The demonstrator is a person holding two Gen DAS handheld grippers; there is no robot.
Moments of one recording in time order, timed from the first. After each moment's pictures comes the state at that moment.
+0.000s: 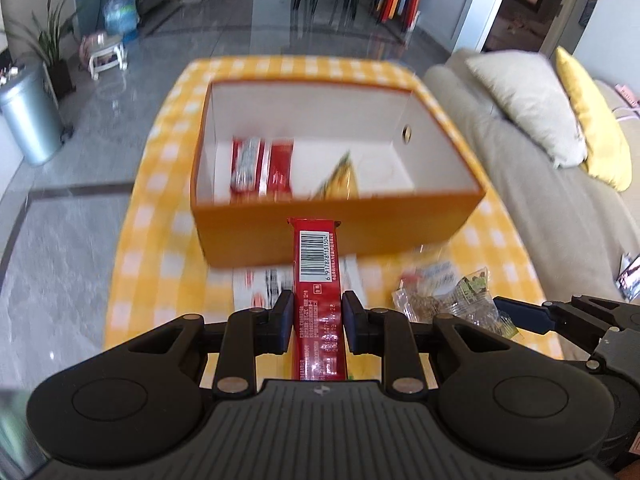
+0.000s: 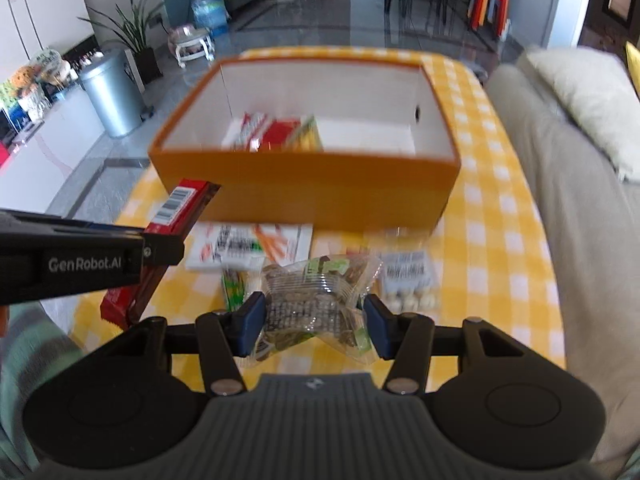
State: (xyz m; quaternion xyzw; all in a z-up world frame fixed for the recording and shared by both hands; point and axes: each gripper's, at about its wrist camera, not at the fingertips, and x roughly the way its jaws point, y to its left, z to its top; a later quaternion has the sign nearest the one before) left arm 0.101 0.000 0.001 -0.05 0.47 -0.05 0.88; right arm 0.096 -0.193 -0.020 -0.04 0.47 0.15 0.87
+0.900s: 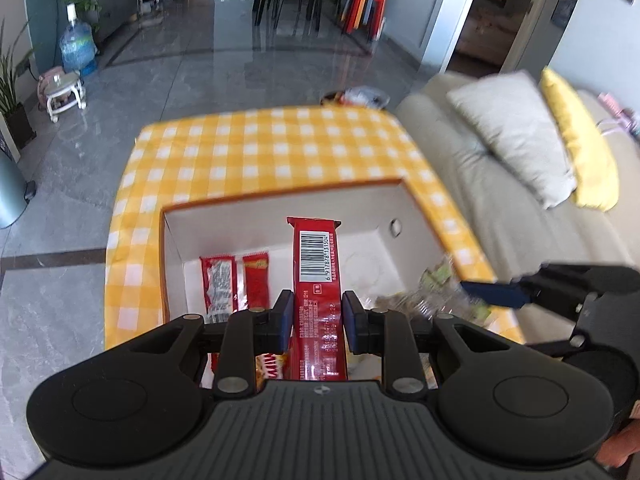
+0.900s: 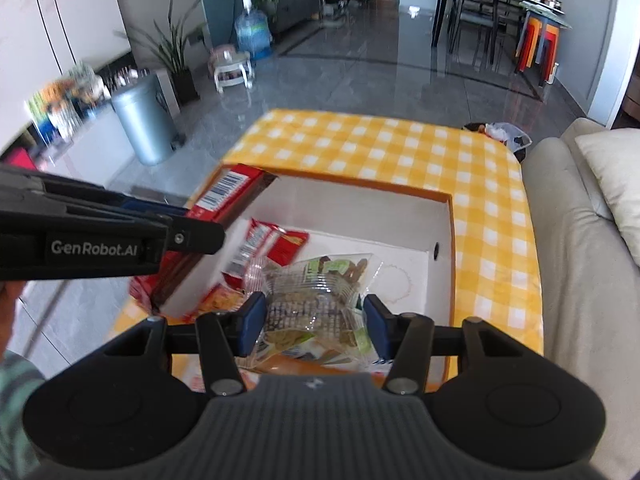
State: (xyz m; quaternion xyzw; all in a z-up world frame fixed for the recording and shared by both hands) left arm 0.246 -0.001 0.028 -0.03 0.47 -0.10 0.88; right arm 0.258 -0.185 0.045 -0.06 0.44 0.22 0.87
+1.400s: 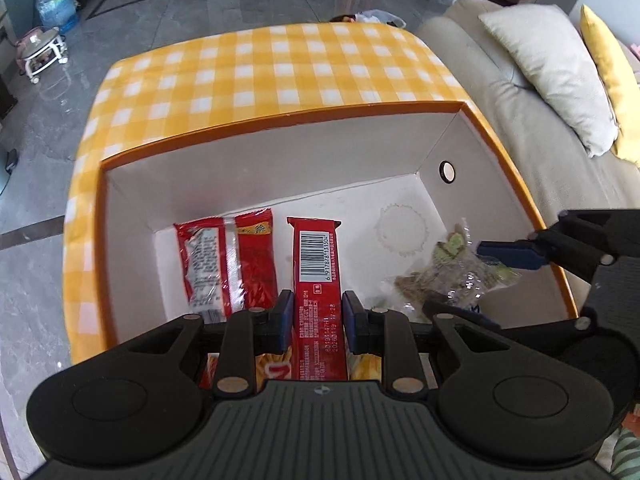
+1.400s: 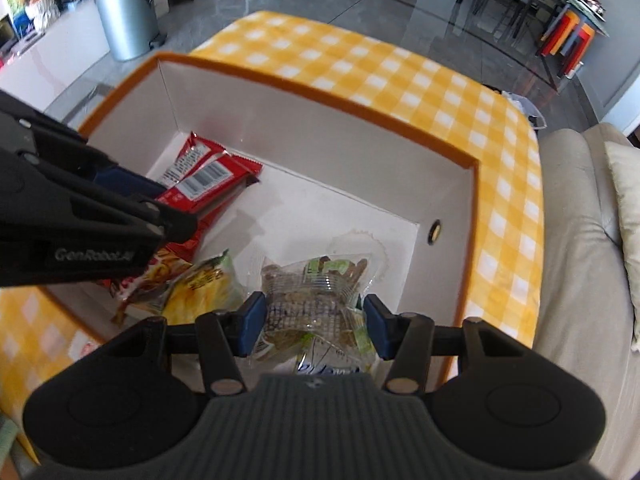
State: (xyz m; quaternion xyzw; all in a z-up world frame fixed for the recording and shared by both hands) left arm 0.313 -0.007 -0.058 0.00 0.56 -0.10 0.82; right arm 0.332 -0.160 -0.048 -0.19 0.52 0.21 0.81
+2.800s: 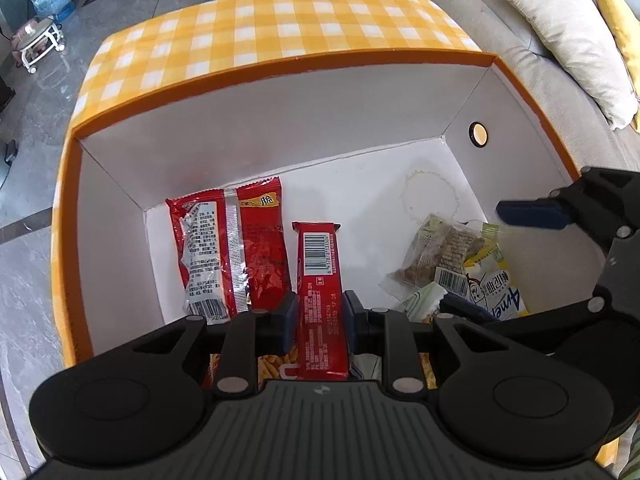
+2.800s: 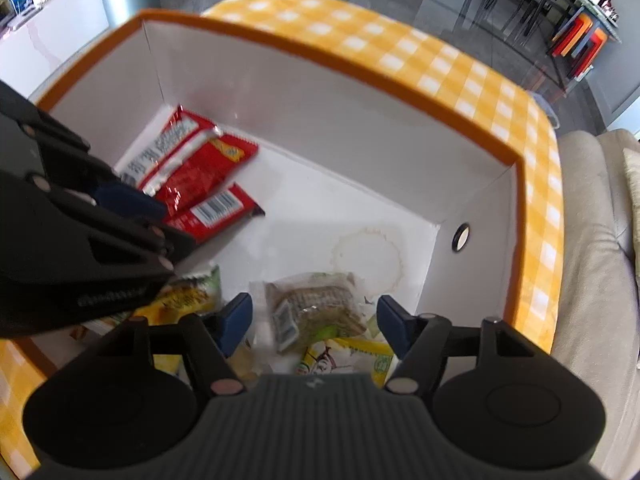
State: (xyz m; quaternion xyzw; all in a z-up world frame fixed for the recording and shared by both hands) left arm 0.323 -0.007 -0.085 0.02 0.58 -0.09 0.81; right arm 0.347 -0.142 -0.079 -0.21 0.52 0.21 0.80
